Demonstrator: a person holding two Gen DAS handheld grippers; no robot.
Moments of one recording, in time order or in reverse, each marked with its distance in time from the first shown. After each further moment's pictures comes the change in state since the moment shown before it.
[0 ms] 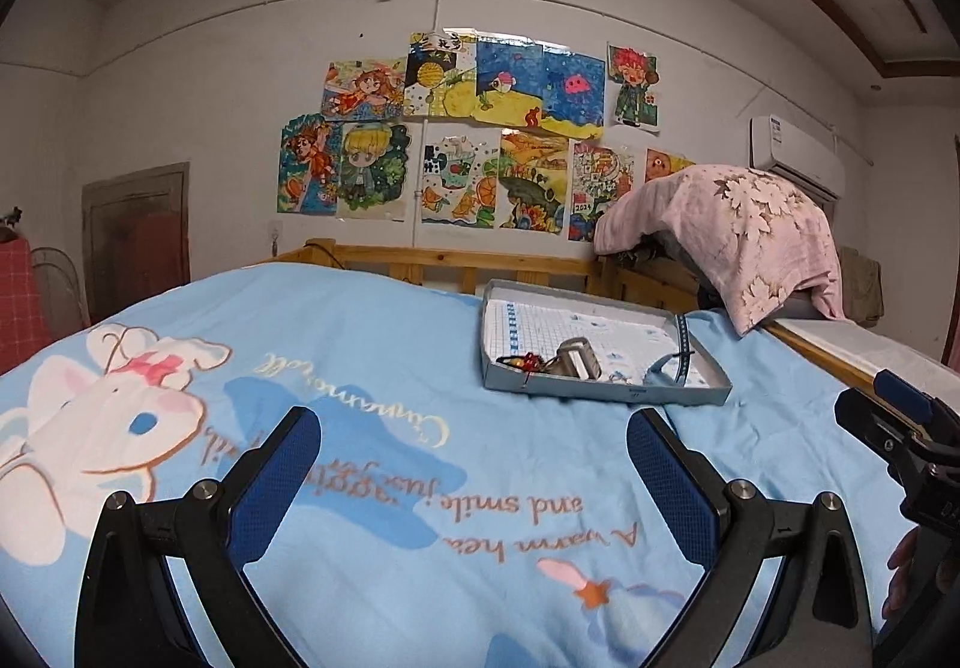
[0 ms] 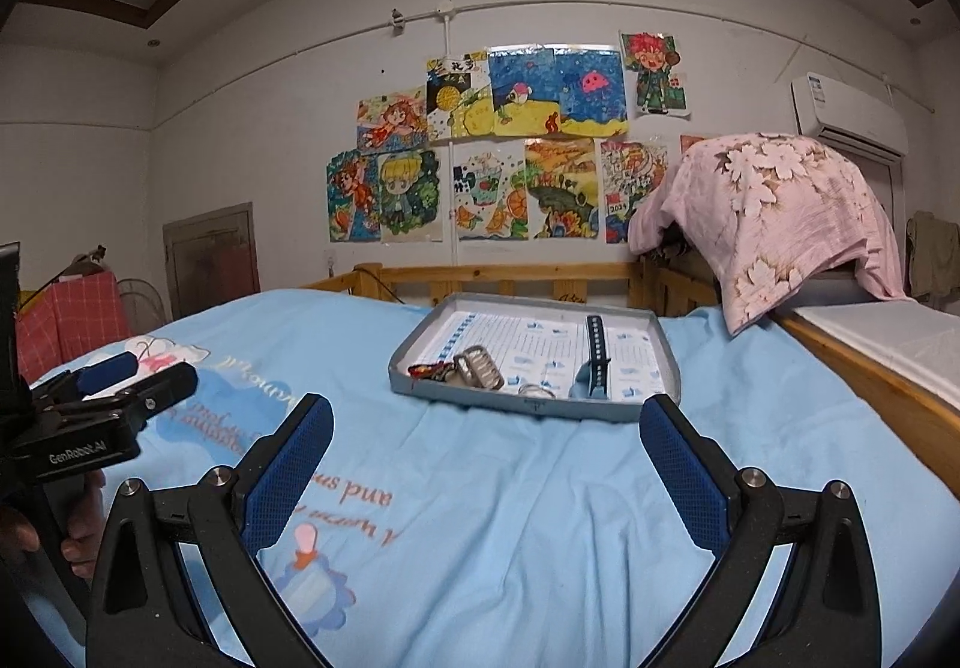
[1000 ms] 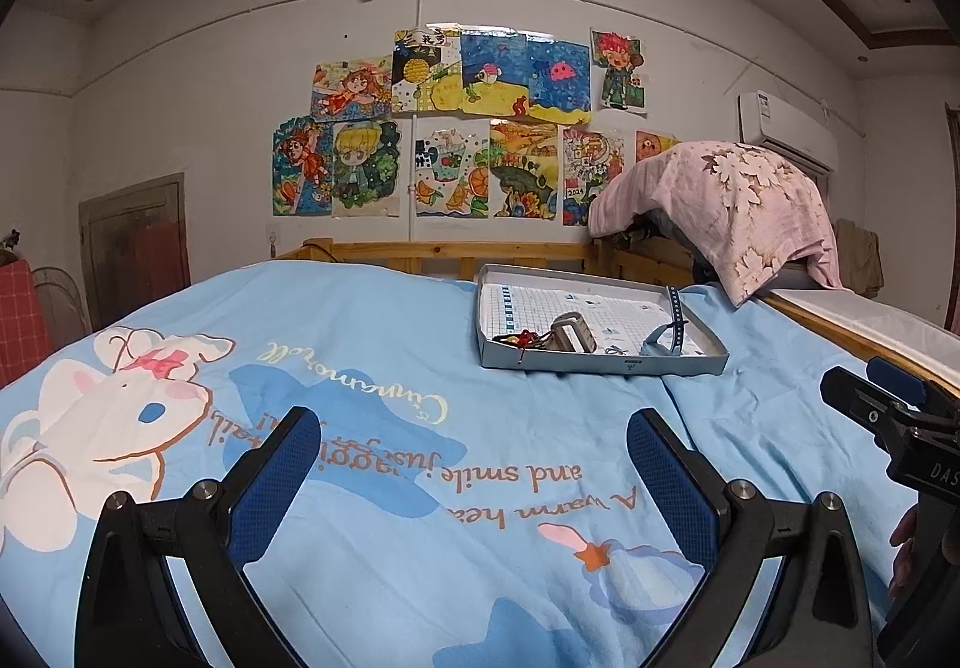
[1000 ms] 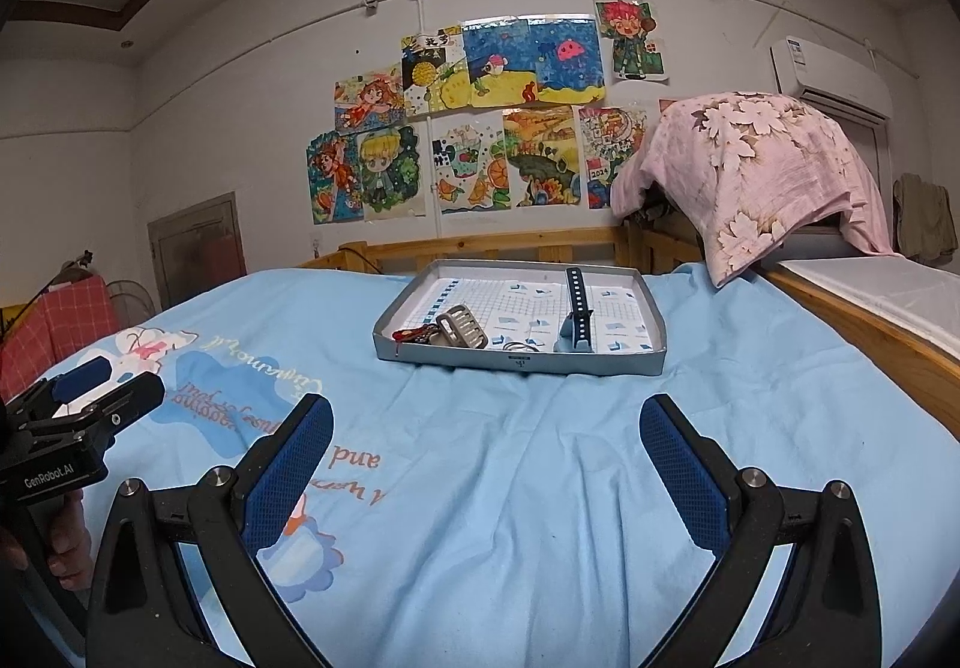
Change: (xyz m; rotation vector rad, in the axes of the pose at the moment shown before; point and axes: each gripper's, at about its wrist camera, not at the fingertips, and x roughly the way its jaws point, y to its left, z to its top) left arm -0.011 -0.006 -0.011 0.046 0.015 0.000; right arm 0.002 -0.009 -0.015 0.051 0.057 -0.031
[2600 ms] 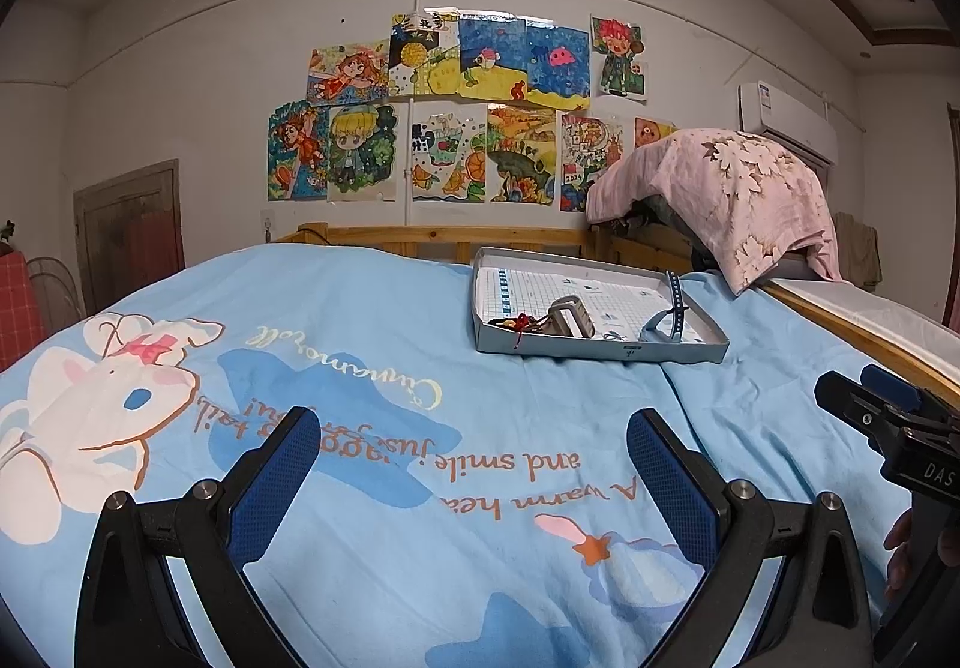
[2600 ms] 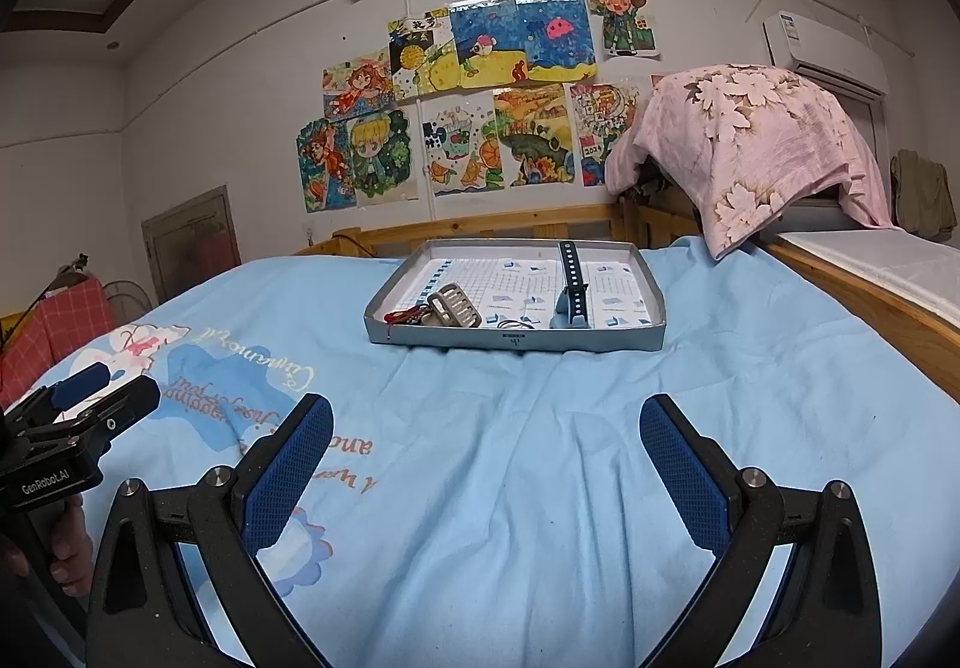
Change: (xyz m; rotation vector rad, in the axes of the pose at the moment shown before) left arm 0.008 -0.003 -0.007 0.002 0.027 -0.008; right arm 0.012 0.001 -0.010 0.038 0.046 -0.007
